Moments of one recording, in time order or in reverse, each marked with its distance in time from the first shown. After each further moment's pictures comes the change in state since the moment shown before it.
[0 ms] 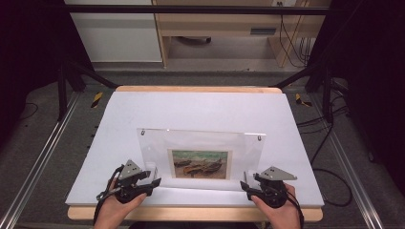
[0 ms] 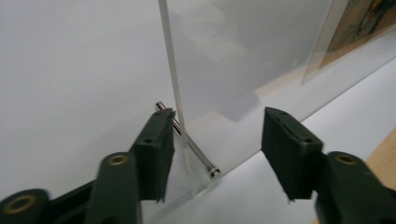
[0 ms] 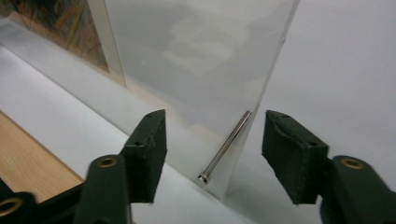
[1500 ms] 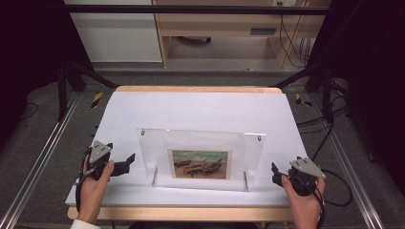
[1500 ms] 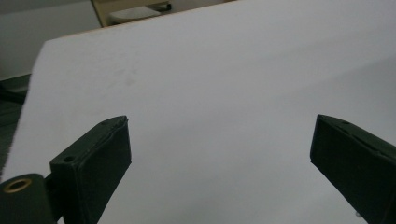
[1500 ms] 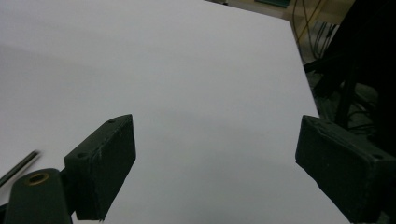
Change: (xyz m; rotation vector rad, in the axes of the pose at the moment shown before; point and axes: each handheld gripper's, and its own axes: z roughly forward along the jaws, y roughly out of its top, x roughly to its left) left arm 0.102 0.008 -0.008 -0.185 0.306 -0.009; right arm -0.077 -0.005 -0.013 -0.144 -0.449 0.010
